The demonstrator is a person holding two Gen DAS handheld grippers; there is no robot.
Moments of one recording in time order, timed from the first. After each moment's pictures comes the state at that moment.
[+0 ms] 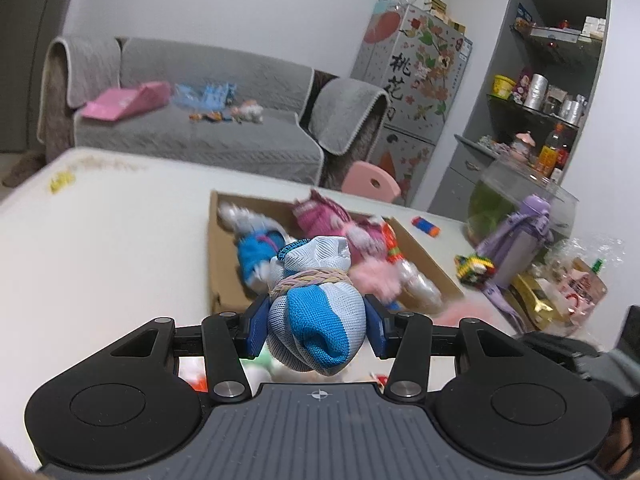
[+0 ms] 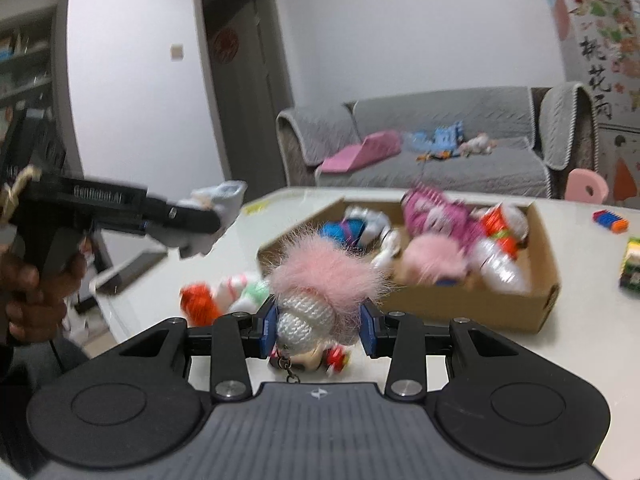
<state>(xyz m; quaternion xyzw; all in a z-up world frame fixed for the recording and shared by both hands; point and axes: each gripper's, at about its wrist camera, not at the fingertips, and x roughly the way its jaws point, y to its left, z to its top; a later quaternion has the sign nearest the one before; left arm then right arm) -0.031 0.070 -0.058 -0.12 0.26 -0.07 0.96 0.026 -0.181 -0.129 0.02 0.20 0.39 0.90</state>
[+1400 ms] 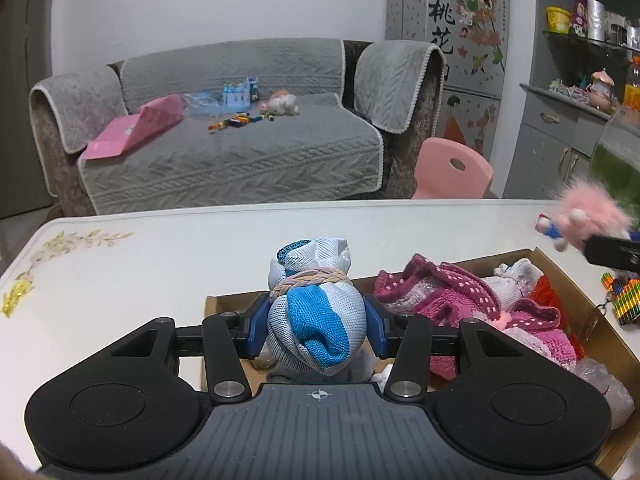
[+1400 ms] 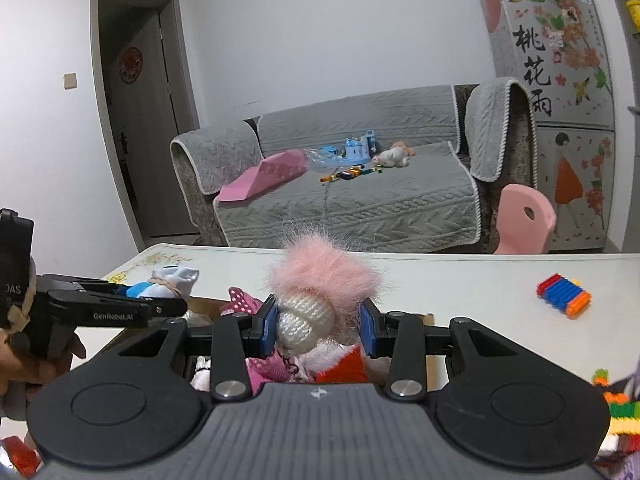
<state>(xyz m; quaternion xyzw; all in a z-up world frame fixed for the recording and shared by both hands) 0.206 0.067 -0.099 0.00 0.30 0.00 0.95 0.208 -0.173 -0.101 0.04 0.22 0.29 0.93</state>
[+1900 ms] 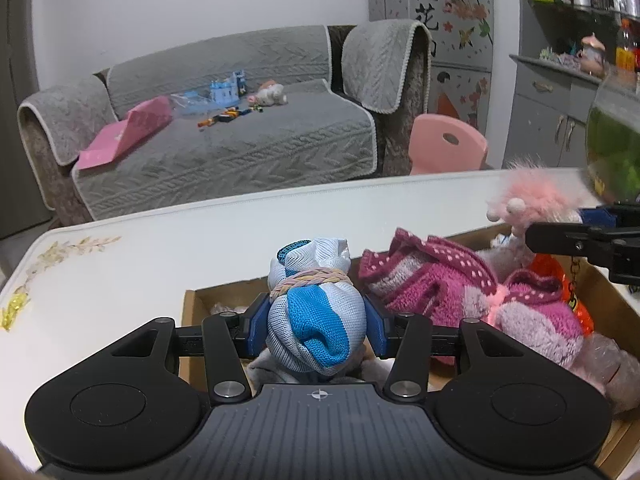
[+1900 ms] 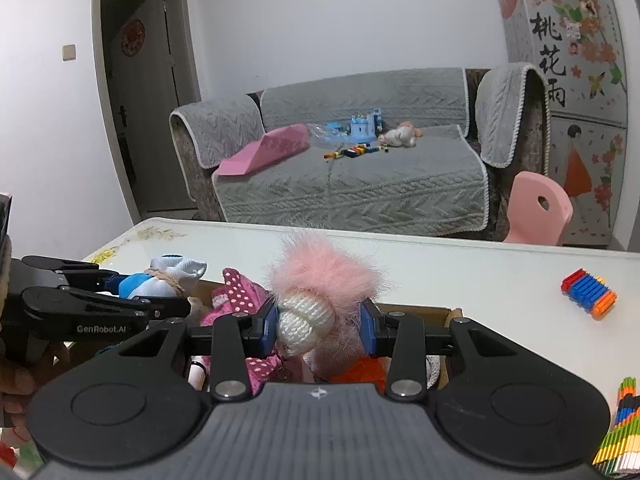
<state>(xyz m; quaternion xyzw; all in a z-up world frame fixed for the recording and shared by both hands) 0.213 0.048 -0.110 0.04 0.32 -0.01 0.95 0.223 -0.152 -0.113 0.01 0.25 0.28 0.93</state>
